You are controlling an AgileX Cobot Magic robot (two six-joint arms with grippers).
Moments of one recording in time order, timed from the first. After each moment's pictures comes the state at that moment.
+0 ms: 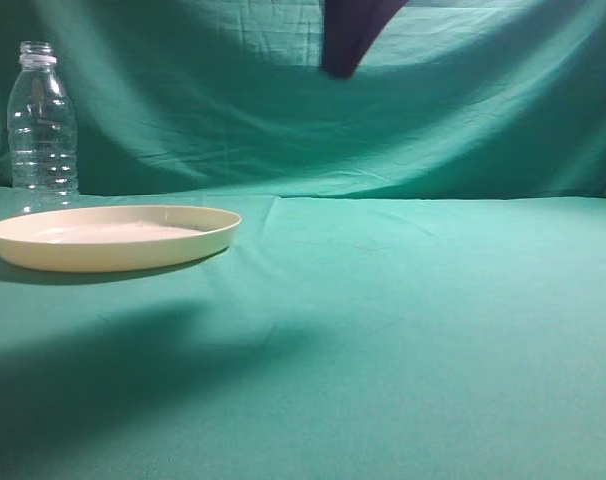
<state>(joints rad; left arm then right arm) 0.03 -0.02 0.02 -0.05 0.35 0.33 0.59 1.63 -1.33 0.10 0.87 -0.01</state>
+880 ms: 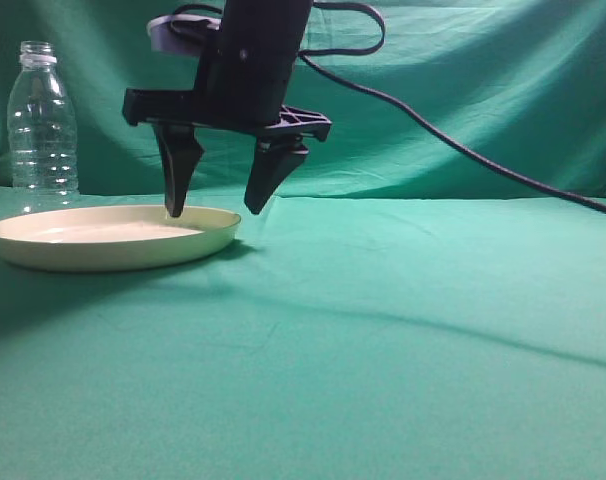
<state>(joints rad) 0.03 -0.02 0.02 -0.05 0.35 0.33 0.70 2.23 -1.83 0.05 0.78 0.03</state>
